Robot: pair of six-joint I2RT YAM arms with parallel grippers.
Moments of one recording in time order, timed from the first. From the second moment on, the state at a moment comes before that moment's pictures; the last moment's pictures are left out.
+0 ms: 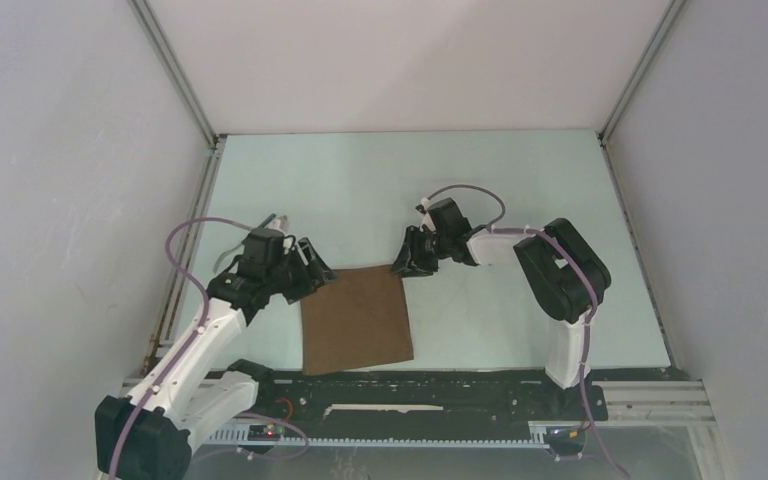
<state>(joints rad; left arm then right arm) -0.30 0.91 0.65 -0.55 0.19 -0.77 0.57 1.94 1.05 0.05 -0.54 0.74</state>
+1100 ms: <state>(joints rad) -0.23 1.36 0.67 -0.17 0.38 -0.87 0.39 2.14 1.54 -0.49 -0.50 0.38</state>
